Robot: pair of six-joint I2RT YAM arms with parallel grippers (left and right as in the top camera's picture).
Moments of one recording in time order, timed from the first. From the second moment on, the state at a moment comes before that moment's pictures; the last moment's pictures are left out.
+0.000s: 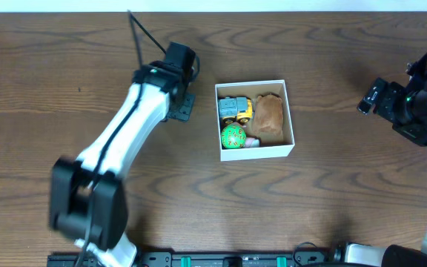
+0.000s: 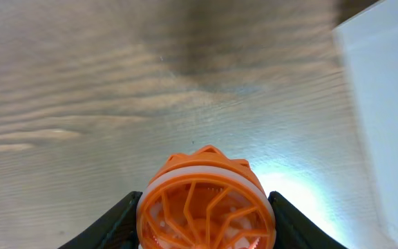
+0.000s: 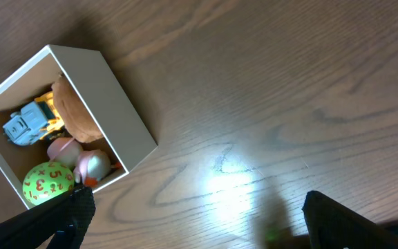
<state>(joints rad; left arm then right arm) -0.35 1.75 1.44 -0.94 -0.15 -0.04 -0.21 1.49 1.70 -1.49 -0.11 0.35</state>
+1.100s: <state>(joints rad) -0.74 1.84 1.44 -0.66 0.08 -0.04 -0.21 1.49 1.70 -1.48 -0.11 0.35</state>
